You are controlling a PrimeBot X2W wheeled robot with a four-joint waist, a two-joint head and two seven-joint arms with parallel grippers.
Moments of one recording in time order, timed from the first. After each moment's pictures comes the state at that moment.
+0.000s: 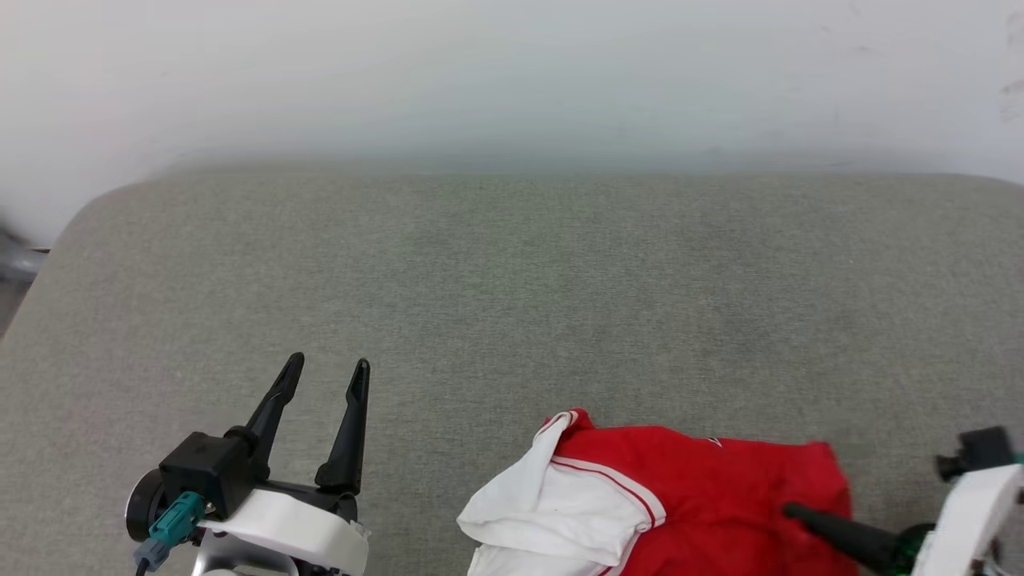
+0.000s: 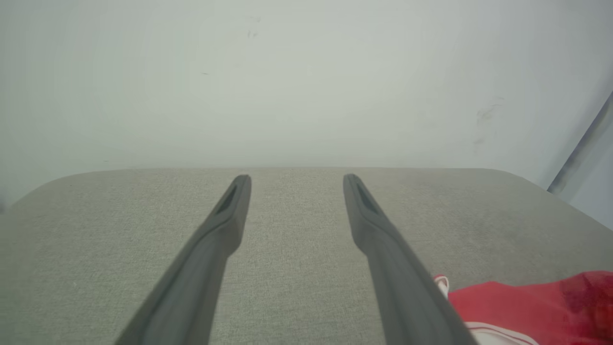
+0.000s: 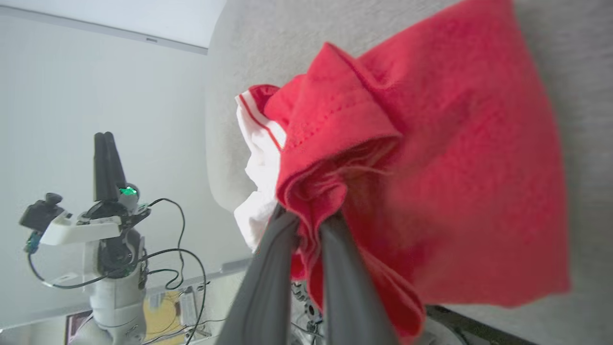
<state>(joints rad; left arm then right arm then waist) -0.08 0.52 -0.50 -0.14 -0.64 0.28 -0.25 0.01 -0.05 -0.34 -0.03 1.00 0.13 1.17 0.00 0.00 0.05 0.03</state>
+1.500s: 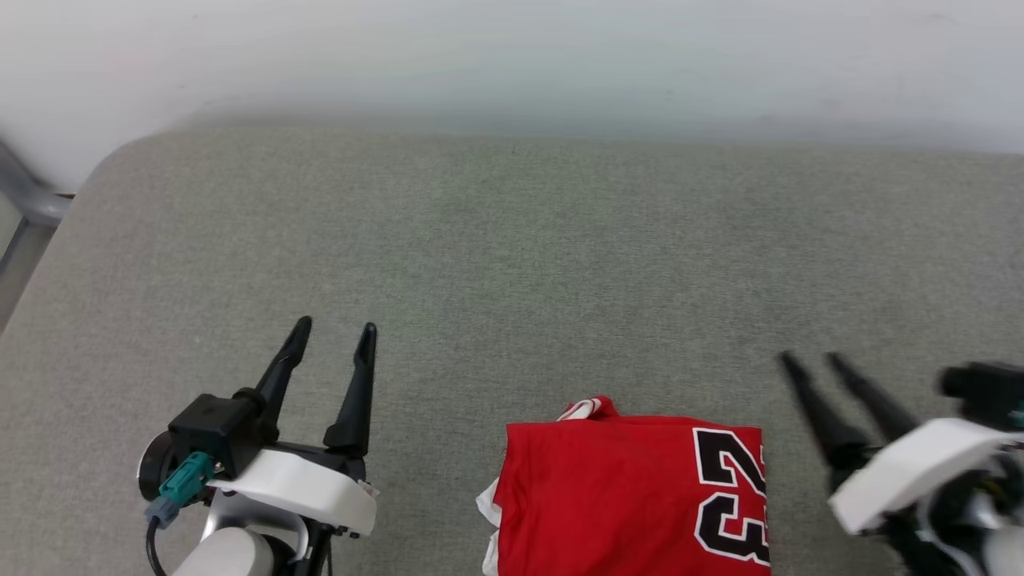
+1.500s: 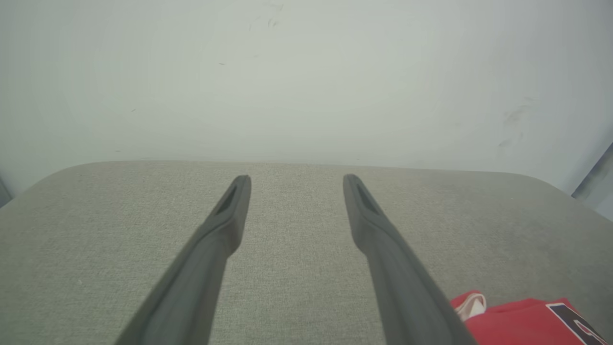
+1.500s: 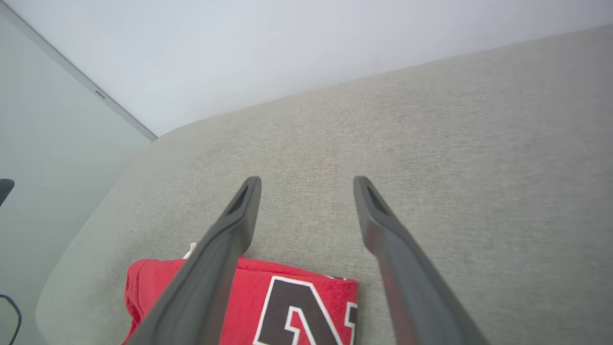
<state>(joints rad) -0.17 0.46 -0.48 -0.05 -0.62 0.22 -0.26 -0.06 -0.17 0.03 -0.04 0.62 0.13 0.28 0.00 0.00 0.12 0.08</state>
